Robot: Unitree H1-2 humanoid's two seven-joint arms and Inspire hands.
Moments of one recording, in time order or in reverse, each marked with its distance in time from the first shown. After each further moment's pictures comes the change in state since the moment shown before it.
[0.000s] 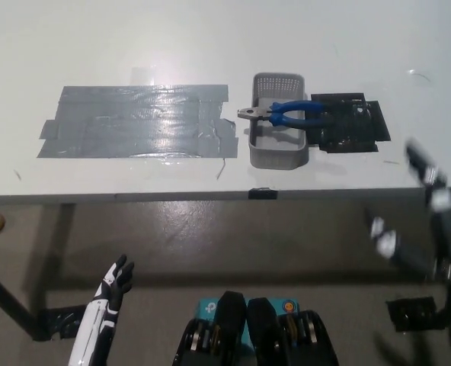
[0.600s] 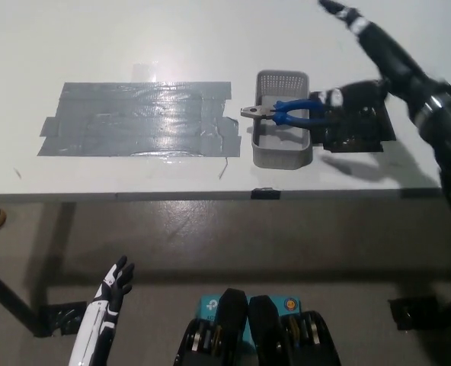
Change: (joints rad) left_arm -0.001 0.000 0.000 0.000 0.000 0.001 0.000; right_arm -0.705 -0.167 0.299 0.575 -0.089 0.360 0.289
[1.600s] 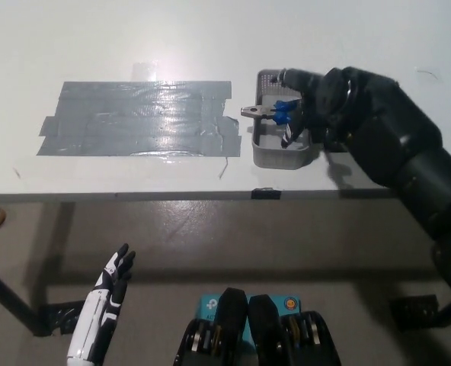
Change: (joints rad) left_arm -0.032 0.022 -0.008 -0.020 0.034 -0.003 0.000; right_arm -0.288 0.195 0.287 0.652 -0.172 0.139 0.130
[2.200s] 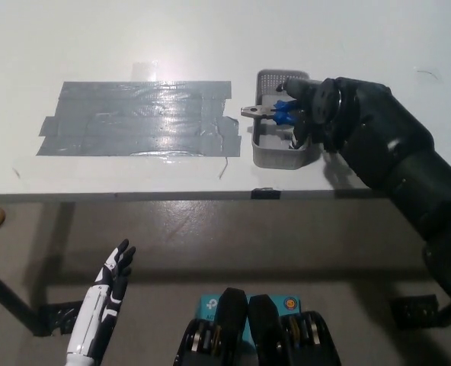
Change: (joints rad) left_arm -0.011 0.003 -0.001 -0.004 0.004 0.000 0.000; right_arm -0.007 0.019 0.020 0.082 -0.054 -0.039 -0.028
